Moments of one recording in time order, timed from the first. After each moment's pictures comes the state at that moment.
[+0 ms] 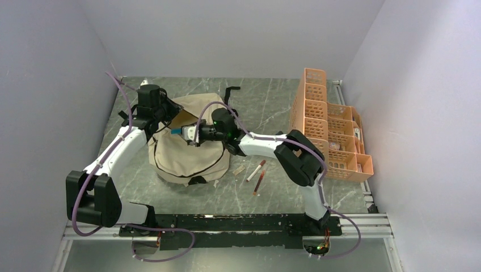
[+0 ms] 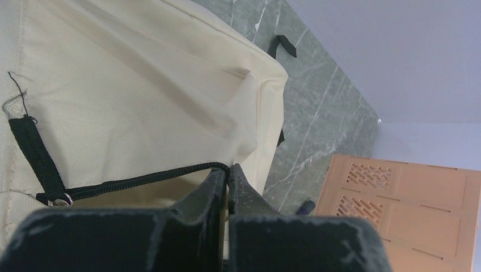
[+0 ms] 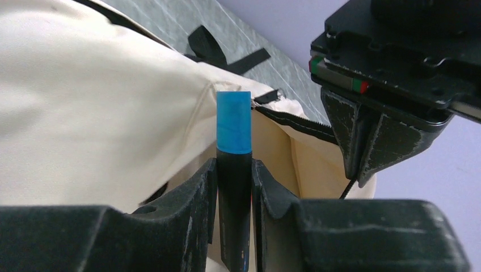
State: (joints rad) left arm -0.19 1.35 1.02 -0.19 -0.01 -0.90; right arm 0.89 2.02 1.28 0.57 -0.58 -0.86
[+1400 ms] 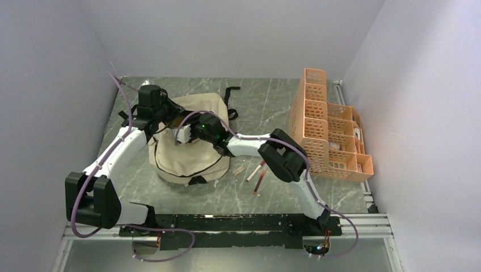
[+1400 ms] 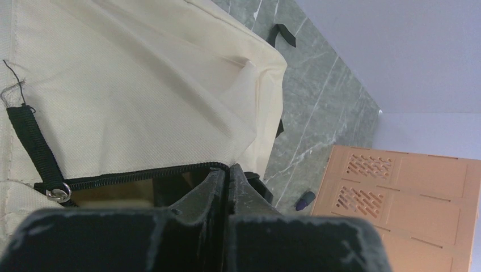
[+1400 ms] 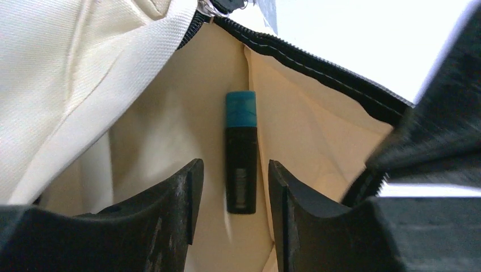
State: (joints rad) left arm -0.19 1.34 1.02 -0.22 0.01 -0.90; right arm 0.92 2.24 1.48 0.53 -0.11 -1.13
